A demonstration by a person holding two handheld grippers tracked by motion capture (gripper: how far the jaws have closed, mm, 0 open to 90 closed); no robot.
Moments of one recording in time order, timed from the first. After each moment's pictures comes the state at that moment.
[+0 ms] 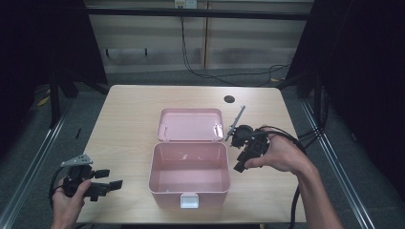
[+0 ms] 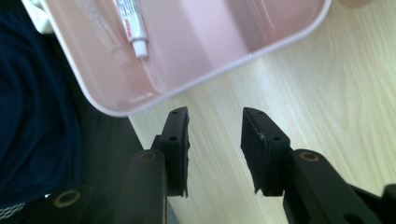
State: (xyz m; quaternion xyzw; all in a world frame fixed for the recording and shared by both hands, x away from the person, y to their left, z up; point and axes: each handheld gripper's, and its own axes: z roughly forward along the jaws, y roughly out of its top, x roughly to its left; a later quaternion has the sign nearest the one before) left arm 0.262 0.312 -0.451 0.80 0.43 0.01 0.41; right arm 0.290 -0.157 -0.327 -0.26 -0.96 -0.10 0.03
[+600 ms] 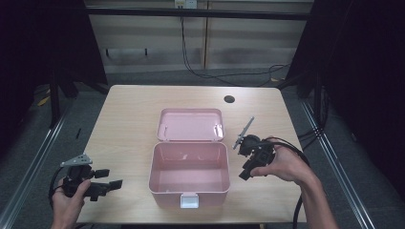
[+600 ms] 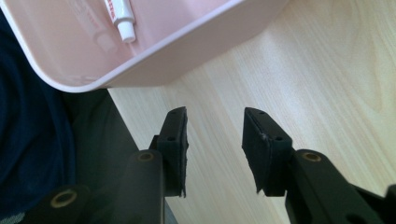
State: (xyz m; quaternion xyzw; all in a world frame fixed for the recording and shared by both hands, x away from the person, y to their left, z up) left arm 0.262 0.313 -0.450 0.80 0.43 0.02 0.42; right arm 0.283 -0.180 -0.362 -0.29 -0.95 -0.11 0.04
